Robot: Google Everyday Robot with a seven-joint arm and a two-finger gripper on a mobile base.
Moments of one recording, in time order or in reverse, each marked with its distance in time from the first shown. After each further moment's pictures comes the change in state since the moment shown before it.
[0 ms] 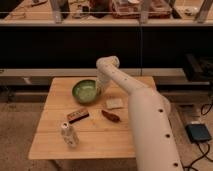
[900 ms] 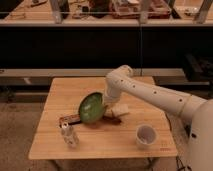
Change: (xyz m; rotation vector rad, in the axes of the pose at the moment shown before) arm -0.143 0.024 -0.085 0.046 0.095 -0.100
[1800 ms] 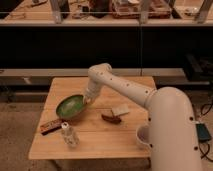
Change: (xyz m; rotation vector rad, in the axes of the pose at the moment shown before) arm 0.054 -0.097 0.072 0.128 -0.166 0.023
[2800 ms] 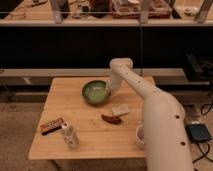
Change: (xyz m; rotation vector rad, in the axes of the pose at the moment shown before) arm 0.068 0.152 -0.027 -0.118 0.063 0.258
